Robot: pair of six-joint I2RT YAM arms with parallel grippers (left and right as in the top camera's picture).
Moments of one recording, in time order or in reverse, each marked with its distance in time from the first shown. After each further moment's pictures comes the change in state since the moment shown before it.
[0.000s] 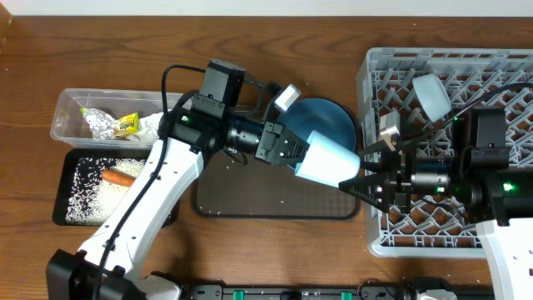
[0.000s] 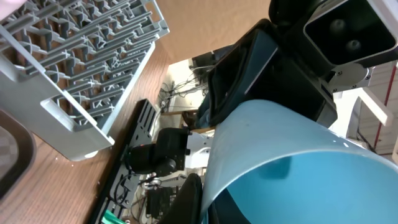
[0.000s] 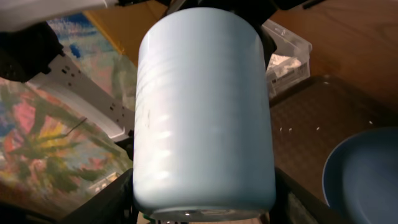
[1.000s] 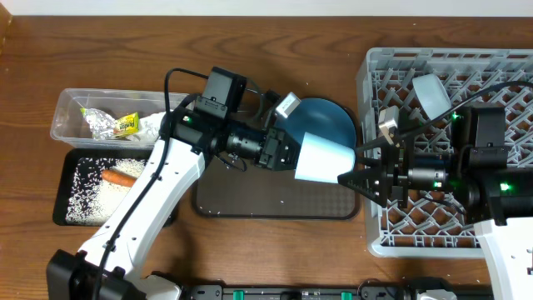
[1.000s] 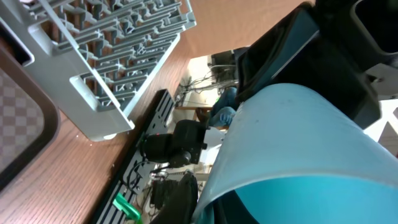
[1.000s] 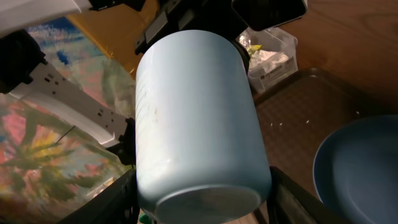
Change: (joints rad) left arm -0.018 0.000 0.008 -0.133 -0.115 0.047; right arm 0.006 0.000 -0.016 0.070 0.051 0.099
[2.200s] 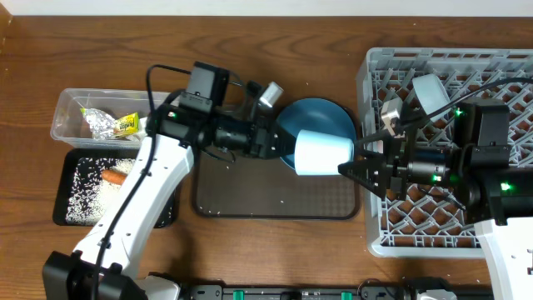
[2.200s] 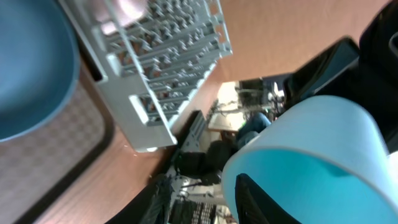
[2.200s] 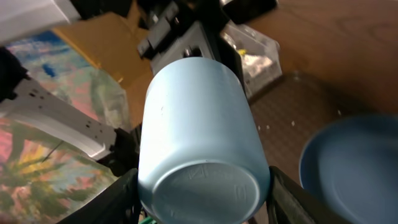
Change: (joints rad) left arm 0.106 0.000 -0.004 0.013 -0.112 0.000; right arm -0.002 0.000 0.001 0.062 0.054 0.098
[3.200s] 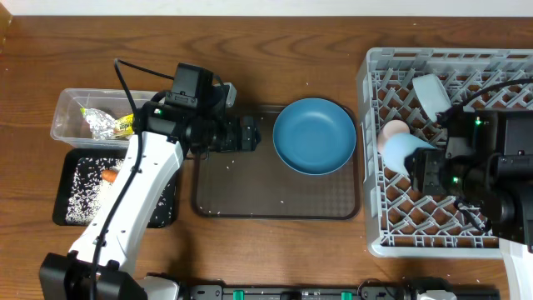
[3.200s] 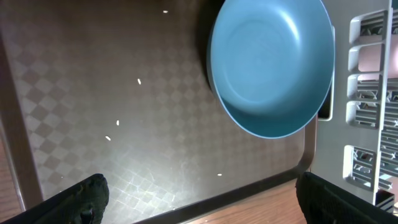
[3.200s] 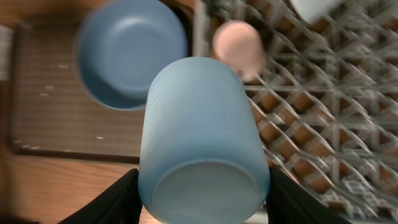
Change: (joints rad) left arm 0.064 0.000 -0.001 -0.141 -0.785 0.000; right arm -0.001 -0.017 0.236 -0.416 1.038 0.406
